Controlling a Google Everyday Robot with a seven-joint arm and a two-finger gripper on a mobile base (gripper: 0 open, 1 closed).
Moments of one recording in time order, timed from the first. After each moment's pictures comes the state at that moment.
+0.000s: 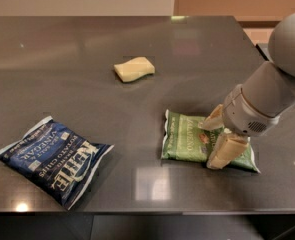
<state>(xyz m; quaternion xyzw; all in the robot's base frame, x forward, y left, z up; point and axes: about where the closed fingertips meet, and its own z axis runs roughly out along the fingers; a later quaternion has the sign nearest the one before) 0.428 -0.153 0.828 -0.67 0.72 0.11 0.15</state>
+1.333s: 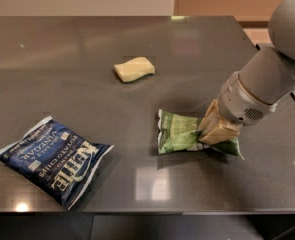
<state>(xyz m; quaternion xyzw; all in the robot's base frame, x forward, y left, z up) 0.435 -0.136 0.853 -0.66 0.72 0.12 0.16</state>
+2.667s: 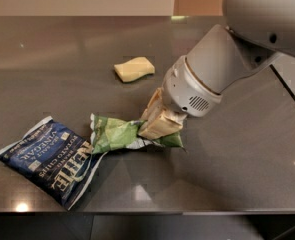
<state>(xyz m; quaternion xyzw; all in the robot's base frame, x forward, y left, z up) 0.408 -0.006 0.906 -0.68 0.67 0.21 0.22</state>
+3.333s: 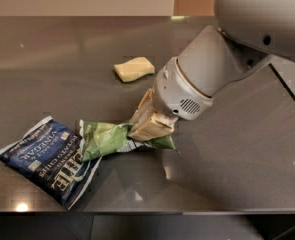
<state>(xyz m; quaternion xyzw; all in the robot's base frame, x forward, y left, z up) 0.398 0.013 0.912 -0.68 0.66 0.22 0.23</state>
